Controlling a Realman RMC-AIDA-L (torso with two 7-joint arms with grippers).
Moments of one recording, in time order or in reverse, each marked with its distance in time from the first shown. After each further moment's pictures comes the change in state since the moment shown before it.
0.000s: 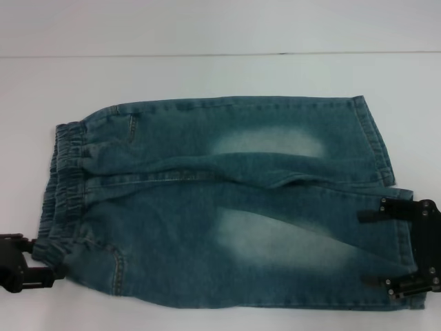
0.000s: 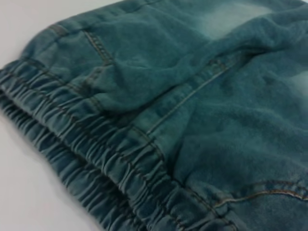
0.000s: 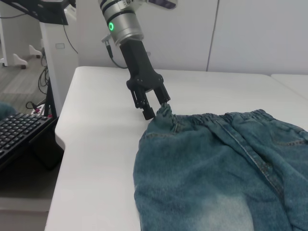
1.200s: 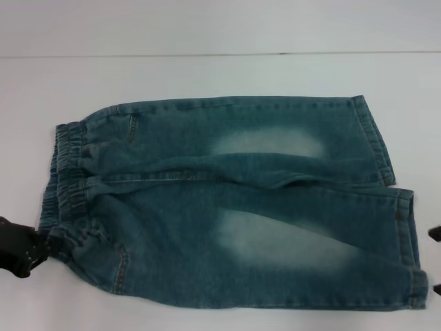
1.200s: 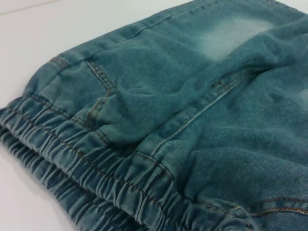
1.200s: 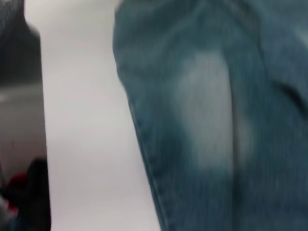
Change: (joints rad) left arm -0.006 -0.005 0.017 -0.022 -0.052 -0.061 0.053; right arm 0.023 0.001 -0.129 -0.457 -0.300 -0.100 0.485
